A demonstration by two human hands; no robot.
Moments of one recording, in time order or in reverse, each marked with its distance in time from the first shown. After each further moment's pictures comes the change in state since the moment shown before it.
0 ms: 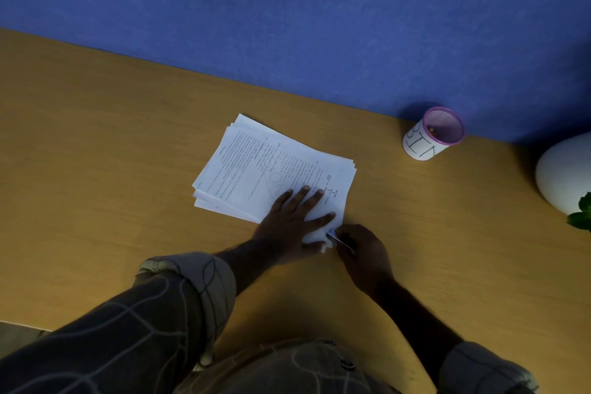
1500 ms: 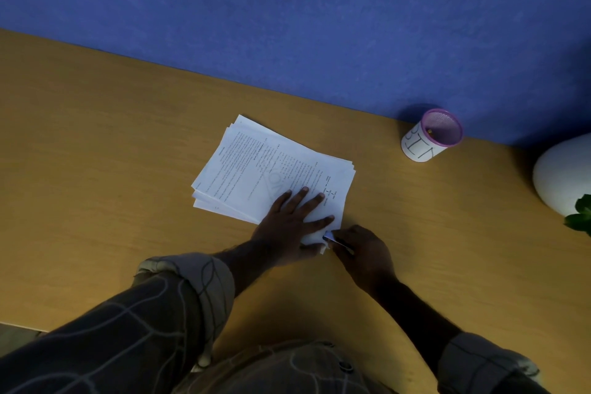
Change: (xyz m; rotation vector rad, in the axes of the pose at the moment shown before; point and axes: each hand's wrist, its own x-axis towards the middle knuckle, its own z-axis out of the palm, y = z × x) left_hand 0.000 0.003 -0.007 -0.020 0.019 0.000; right_hand 0.005 0.001 -0.009 -0.151 -0.051 -0.120
